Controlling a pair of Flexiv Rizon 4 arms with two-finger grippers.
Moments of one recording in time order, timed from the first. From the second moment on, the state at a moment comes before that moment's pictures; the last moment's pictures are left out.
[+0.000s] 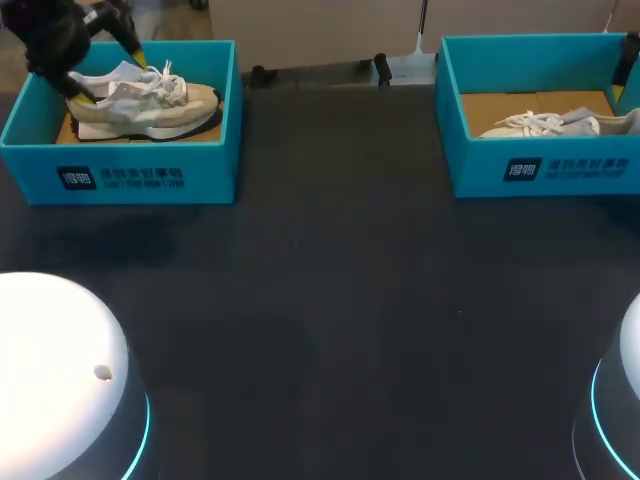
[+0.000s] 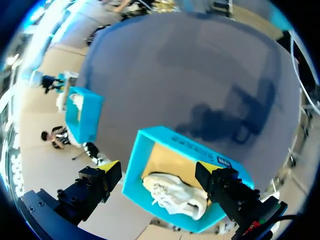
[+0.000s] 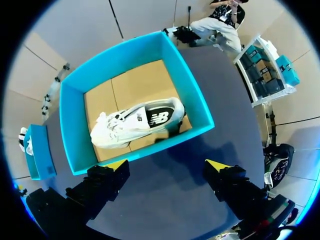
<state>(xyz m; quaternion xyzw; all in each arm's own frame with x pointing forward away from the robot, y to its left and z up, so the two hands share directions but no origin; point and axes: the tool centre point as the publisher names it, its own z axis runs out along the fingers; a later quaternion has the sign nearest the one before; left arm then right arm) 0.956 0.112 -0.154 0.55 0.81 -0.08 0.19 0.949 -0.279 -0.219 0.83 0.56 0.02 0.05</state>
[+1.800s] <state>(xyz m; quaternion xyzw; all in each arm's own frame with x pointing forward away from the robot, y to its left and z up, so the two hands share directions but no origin) 1.061 0.263 -0.191 0.68 0.71 0.13 0.11 0.949 -0.279 -0.219 0.83 0.56 0.02 0.05</state>
